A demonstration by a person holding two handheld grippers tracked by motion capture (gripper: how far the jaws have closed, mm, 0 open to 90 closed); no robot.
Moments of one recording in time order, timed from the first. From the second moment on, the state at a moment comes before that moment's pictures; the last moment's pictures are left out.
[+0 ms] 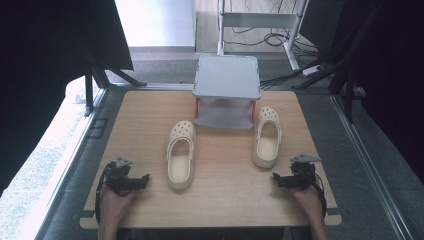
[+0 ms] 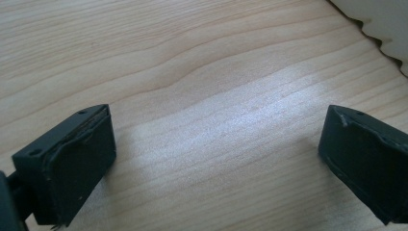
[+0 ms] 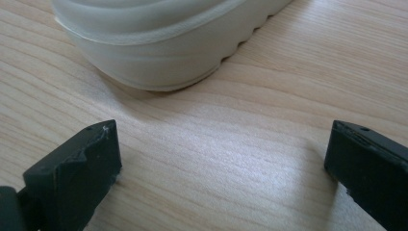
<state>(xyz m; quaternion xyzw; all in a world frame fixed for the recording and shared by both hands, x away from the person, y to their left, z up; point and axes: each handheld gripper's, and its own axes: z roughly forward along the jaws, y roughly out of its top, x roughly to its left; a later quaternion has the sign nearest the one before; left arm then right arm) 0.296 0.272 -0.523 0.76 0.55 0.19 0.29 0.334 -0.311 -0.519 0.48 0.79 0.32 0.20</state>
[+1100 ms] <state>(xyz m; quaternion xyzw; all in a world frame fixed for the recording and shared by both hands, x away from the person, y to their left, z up) 0.295 0.270 -0.523 0.75 0.55 0.19 0.29 0.326 -0.316 -0.506 0.48 0.80 0.32 0.17</state>
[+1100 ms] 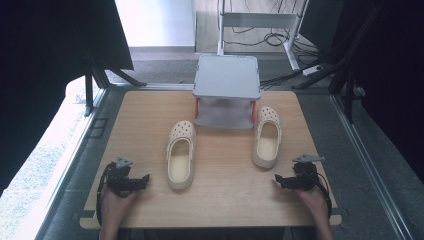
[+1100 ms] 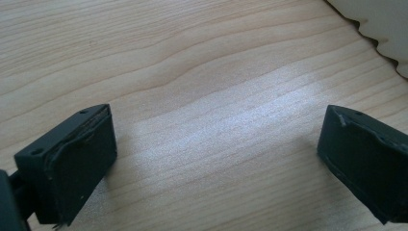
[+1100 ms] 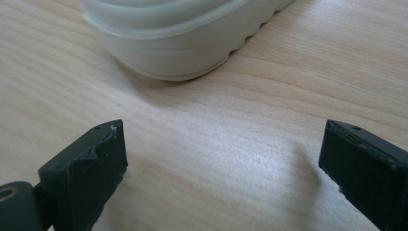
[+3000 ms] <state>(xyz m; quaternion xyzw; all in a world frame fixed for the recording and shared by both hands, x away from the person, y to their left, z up) 0.294 0.270 -0.523 0.76 0.55 0.19 0.30 0.392 -0.104 -0.443 0.35 0.86 0.37 0.06</state>
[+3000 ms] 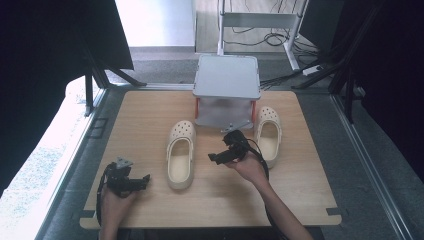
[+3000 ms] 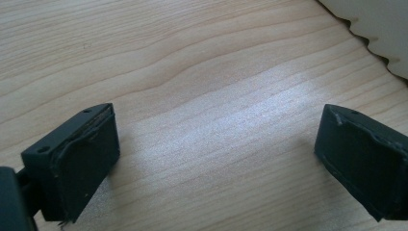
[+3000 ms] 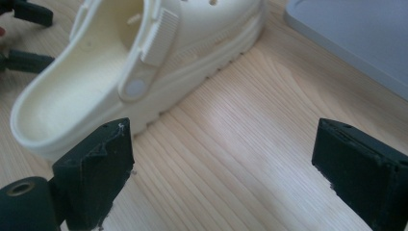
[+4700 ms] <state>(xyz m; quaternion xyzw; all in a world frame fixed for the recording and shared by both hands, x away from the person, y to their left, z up) 0.294 0.270 -0.523 0.76 0.54 0.19 0.30 0.396 -0.037 -0.422 0.32 0.89 0.31 0.06</state>
